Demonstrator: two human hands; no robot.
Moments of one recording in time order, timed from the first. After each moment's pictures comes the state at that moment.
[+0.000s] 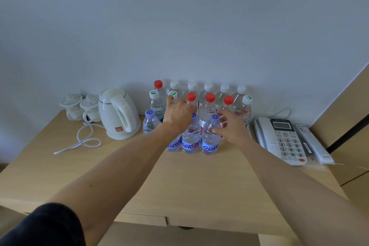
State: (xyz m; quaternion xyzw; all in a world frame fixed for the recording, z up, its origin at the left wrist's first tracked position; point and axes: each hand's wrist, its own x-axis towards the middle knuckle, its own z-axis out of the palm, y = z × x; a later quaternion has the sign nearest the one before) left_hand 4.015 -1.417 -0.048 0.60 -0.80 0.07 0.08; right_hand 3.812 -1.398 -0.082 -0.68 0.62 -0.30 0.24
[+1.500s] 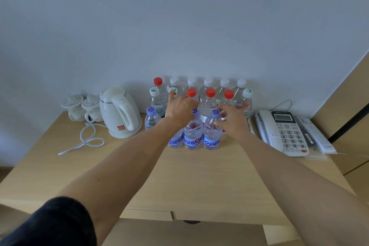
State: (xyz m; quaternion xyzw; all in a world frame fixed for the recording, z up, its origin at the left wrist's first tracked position) left_hand 4.015 -1.418 -0.043 0.59 -0.80 0.07 0.06; right_hand 3.816 -1.402 -0.089 -0.68 0.64 -0.30 0.19
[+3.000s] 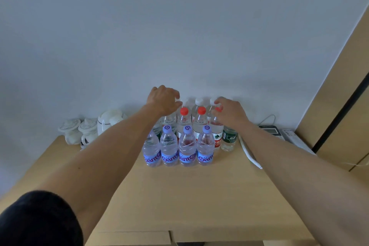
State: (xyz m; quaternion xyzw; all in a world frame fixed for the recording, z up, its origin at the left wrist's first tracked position) left_hand 4.048 -1.435 0.051 0.60 -0.80 0.06 0.07; right_hand 3.812 -1.402 0.007 -0.68 0.68 -0.26 0.13
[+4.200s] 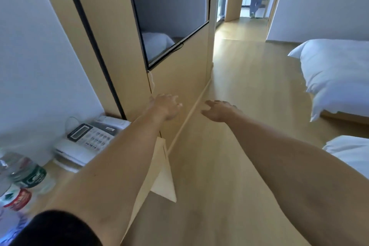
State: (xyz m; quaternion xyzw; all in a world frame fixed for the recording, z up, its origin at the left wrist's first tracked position) left_hand 3.546 -1.172 0.008 0.14 -0.99 -0.02 -0.07; right_hand 3.478 -0.984 -0.006 -0.19 0.97 -0.06 0.15
